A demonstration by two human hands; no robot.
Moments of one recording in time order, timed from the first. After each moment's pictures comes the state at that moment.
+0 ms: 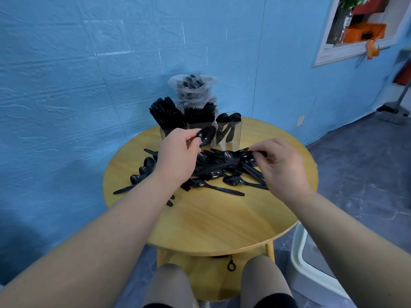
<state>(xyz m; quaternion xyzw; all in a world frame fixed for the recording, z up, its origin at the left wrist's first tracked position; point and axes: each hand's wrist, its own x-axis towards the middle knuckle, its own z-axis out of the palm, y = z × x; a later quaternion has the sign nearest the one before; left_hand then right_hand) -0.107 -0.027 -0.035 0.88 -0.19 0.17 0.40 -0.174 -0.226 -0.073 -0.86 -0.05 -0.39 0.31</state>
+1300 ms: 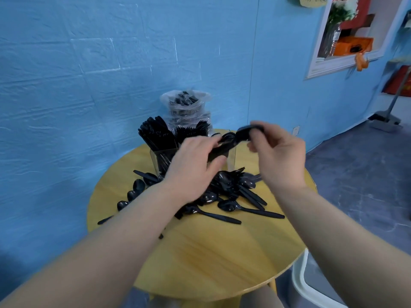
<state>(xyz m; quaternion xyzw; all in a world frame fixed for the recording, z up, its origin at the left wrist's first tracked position) -0.084 -0.060 -0.021 0.90 -0.34 0.15 0.24 -0.139 -0.215 -0.014 -0.70 0.05 -0.40 0.58</state>
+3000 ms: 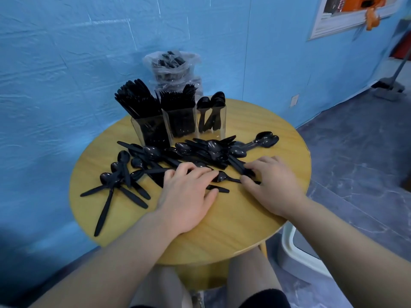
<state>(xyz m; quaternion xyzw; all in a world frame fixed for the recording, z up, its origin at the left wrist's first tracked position) -0.132 -0.060 -0.111 0.95 -0.31 0.08 0.05 -0.174 -0.255 -0.111 -0.98 0.06 -0.13 0.17</state>
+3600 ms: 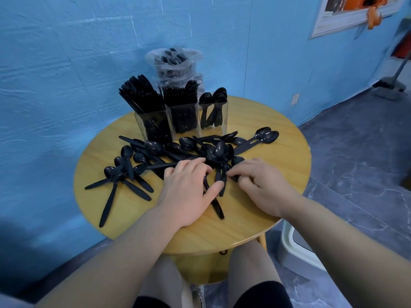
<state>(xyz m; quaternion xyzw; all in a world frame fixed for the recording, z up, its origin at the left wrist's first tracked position) -0.134 -0.056 -0.115 0.96 -0.27 0.06 0.10 -0.186 -0.241 -0.105 -0.96 -0.08 -0.09 0.27</state>
